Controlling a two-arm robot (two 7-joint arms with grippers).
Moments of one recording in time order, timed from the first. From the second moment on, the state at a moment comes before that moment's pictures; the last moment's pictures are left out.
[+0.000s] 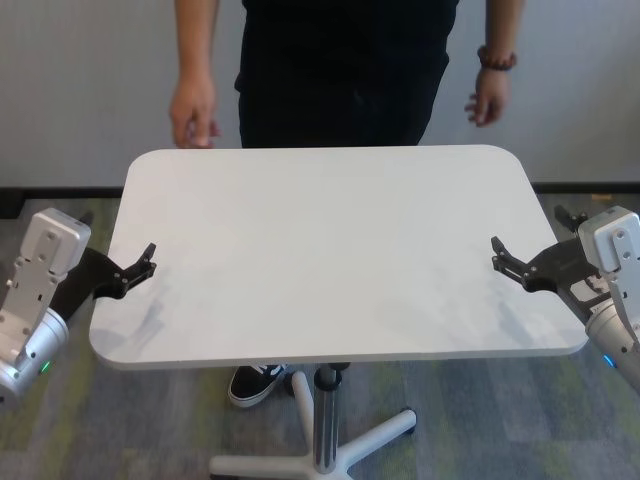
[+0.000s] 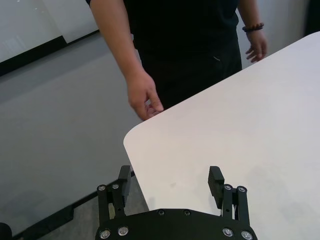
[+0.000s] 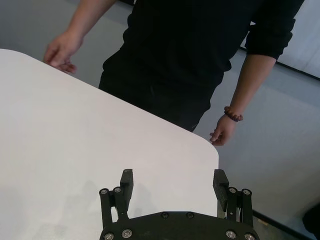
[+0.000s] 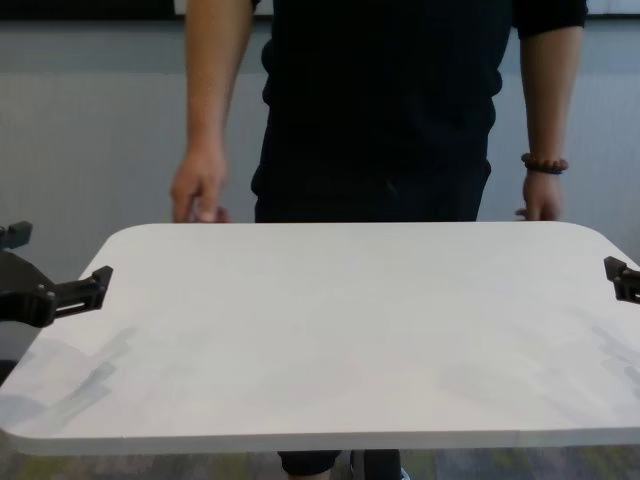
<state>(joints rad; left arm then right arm) -0.20 0.60 0.45 -1.41 -0.25 -0.12 0.03 0.20 0.60 -0.45 -1.41 0.25 -0.12 -0.03</state>
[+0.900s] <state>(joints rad) -0.20 0.60 0.45 -1.41 -0.25 -0.12 0.03 0.20 0.60 -0.45 -1.41 0.25 -0.12 -0.03</state>
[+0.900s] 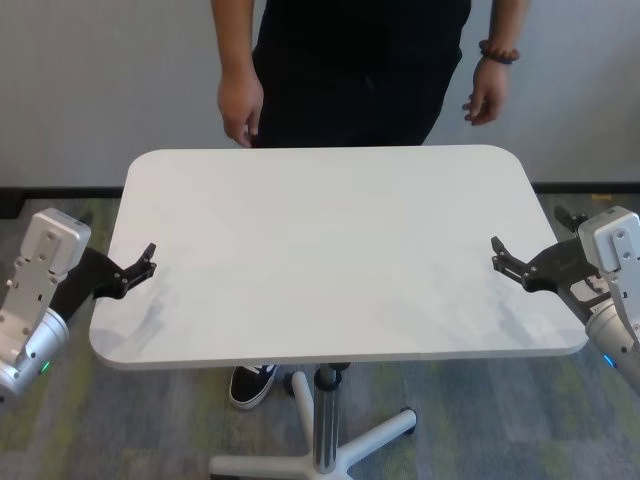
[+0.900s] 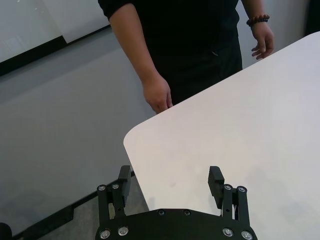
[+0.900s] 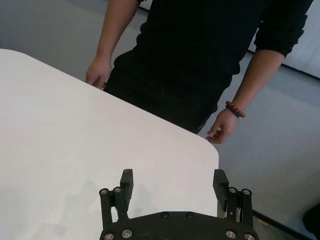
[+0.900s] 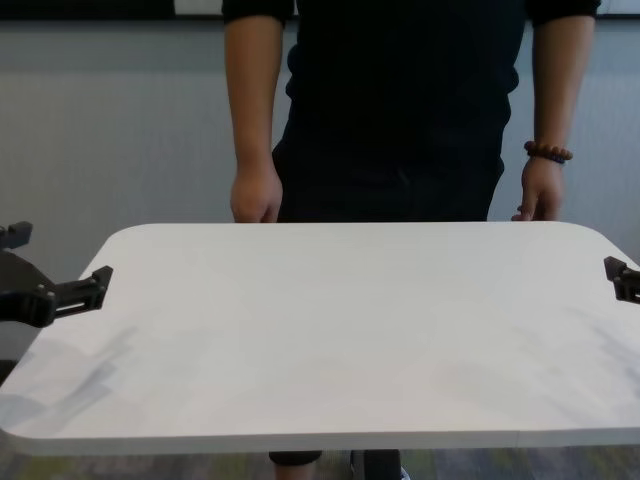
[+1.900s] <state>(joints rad) -0.20 0.60 0.45 -1.41 -0.25 -0.12 0.03 0.20 0.60 -0.45 -1.41 0.25 -0.12 -0.03</state>
